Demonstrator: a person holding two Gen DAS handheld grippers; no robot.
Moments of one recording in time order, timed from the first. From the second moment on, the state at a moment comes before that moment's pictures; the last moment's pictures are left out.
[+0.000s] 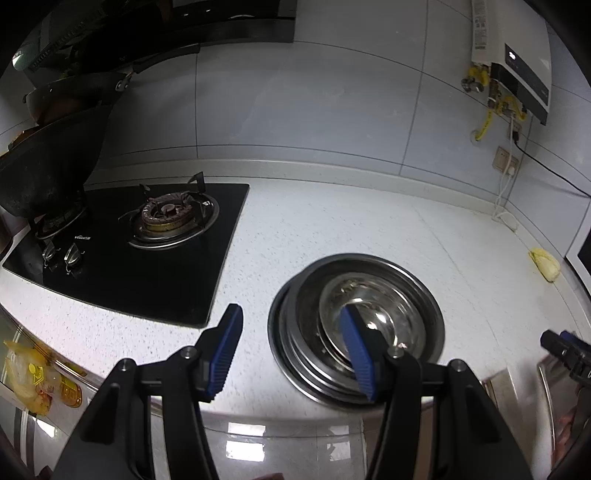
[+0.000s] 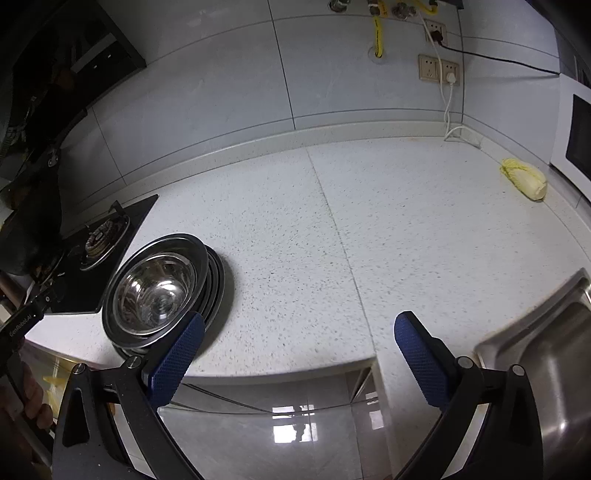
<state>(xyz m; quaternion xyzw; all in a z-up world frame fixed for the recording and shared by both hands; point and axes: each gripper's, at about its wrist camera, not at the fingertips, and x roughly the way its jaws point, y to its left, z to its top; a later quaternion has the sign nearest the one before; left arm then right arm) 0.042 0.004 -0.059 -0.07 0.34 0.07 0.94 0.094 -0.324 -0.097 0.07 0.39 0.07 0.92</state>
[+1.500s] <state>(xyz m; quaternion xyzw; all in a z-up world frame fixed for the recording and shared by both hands) 0.002 -0.066 -0.011 -0.04 0.33 -0.02 0.94 0.012 -0.383 -0.020 0.06 0.31 0.04 0.95</state>
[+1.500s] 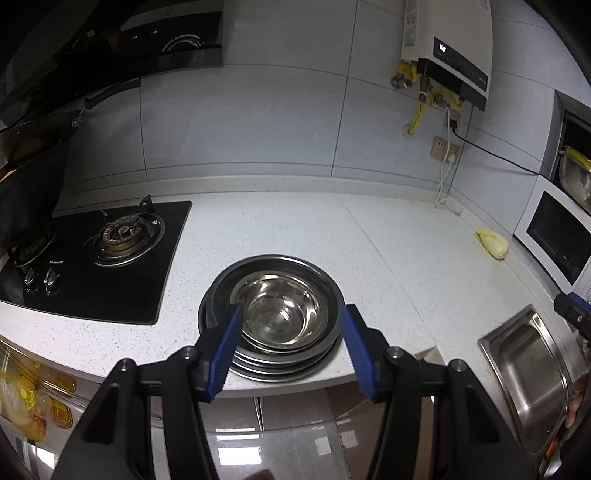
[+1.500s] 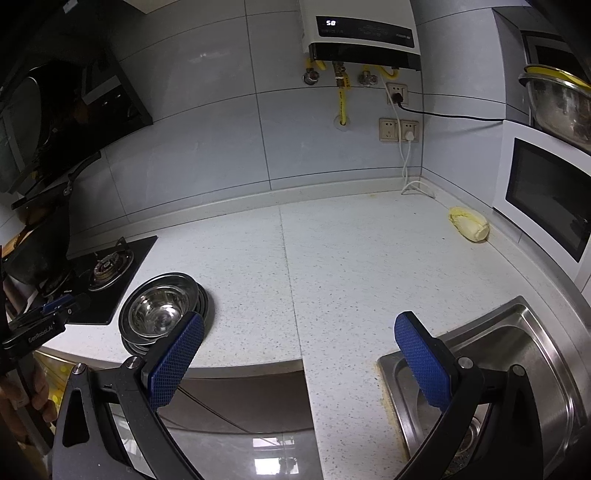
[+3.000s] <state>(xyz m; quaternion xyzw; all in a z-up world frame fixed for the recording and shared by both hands) 0.012 -0.059 -0.002 -0.03 0.33 -0.01 0.94 0.026 -0.379 -0.029 0.05 0.32 0.04 0.95</state>
